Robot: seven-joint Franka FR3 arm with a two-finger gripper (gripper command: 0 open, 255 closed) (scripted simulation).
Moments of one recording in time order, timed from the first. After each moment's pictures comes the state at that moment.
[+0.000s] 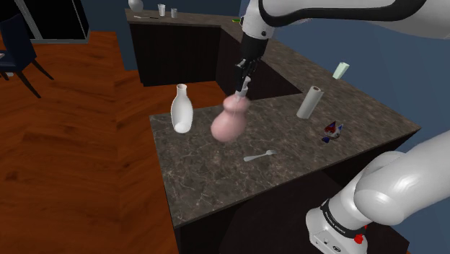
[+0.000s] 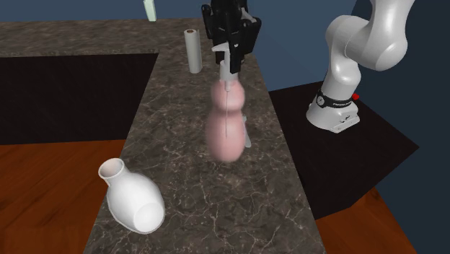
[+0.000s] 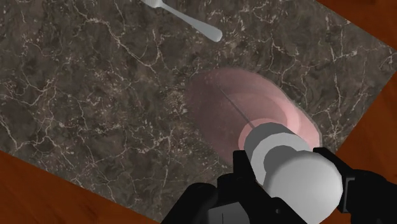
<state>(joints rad) 0.02 -0.22 0.18 -1.98 0.08 1.79 -0.12</state>
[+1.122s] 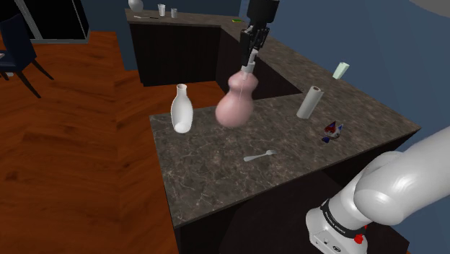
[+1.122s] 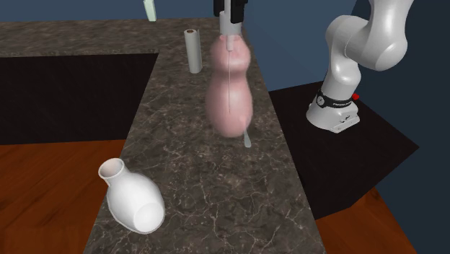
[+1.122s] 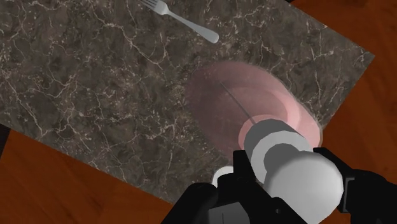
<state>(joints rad) 0.02 -0.18 0.17 -1.71 0.07 1.55 -0.11</state>
